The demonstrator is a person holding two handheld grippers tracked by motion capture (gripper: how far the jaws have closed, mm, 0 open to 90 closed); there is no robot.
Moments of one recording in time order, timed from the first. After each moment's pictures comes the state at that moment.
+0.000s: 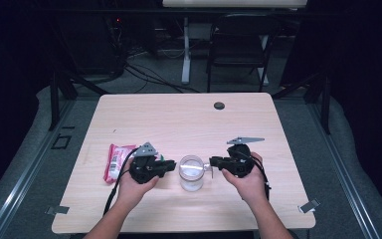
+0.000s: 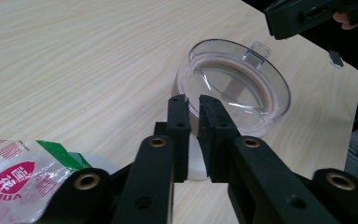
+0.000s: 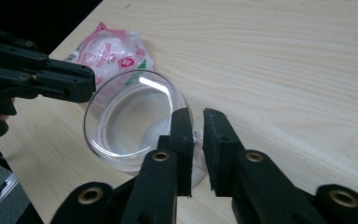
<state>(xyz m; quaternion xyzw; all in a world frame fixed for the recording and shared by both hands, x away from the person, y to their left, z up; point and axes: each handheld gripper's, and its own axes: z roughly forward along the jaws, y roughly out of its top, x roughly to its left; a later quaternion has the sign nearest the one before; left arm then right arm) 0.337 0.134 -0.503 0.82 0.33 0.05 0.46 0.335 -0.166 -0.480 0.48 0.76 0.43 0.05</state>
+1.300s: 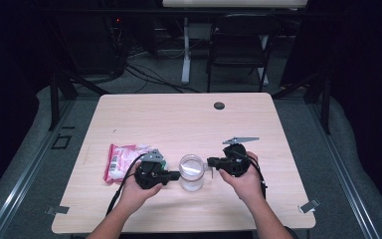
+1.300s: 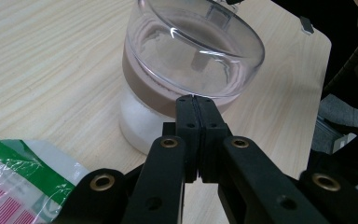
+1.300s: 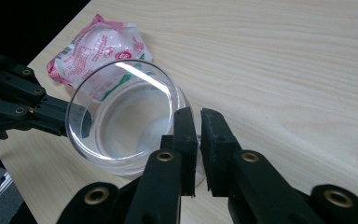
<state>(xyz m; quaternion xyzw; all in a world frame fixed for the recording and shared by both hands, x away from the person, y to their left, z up) 0.331 0.121 -0.514 0.85 0.30 -0.01 0.44 0.341 -0.159 -0.487 0.48 0.77 0.42 0.05</state>
